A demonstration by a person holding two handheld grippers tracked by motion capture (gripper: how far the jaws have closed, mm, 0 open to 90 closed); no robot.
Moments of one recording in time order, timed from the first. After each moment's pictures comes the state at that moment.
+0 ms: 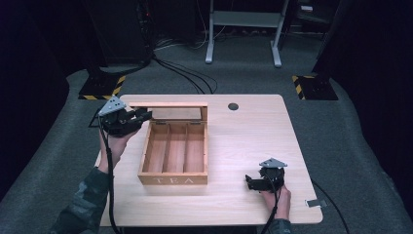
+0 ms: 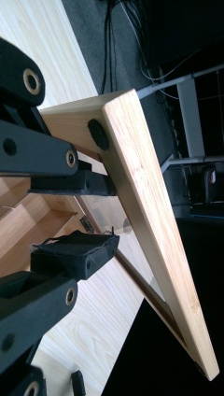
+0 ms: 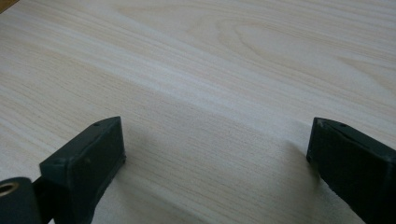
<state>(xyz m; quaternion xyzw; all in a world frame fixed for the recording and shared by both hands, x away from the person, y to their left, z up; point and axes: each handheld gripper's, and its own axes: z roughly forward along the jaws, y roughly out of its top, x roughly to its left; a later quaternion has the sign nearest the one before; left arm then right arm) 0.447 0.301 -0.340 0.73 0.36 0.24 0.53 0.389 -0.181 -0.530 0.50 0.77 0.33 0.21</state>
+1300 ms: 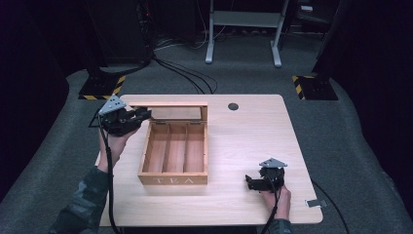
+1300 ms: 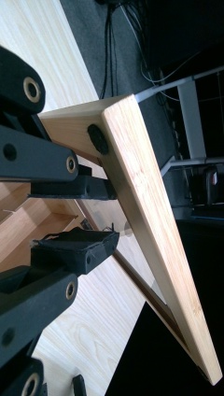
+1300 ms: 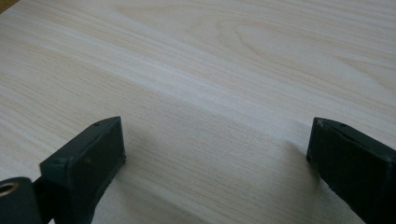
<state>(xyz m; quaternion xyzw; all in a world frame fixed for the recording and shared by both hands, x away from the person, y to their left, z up) 0.449 0.302 -0.338 0.73 0.36 0.25 0.52 0.389 -0.181 -0.530 0.50 0.77 0.33 0.21</state>
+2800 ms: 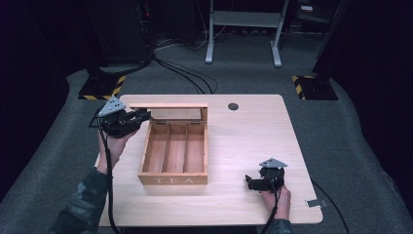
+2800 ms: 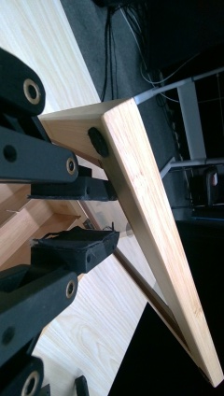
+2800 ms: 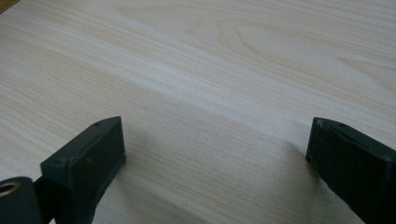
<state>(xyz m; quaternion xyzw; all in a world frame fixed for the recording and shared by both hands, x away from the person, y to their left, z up) 0.445 0.302 -0.340 0.73 0.36 0.25 0.52 0.389 -0.182 -0.530 0.50 0.77 0.33 0.21</state>
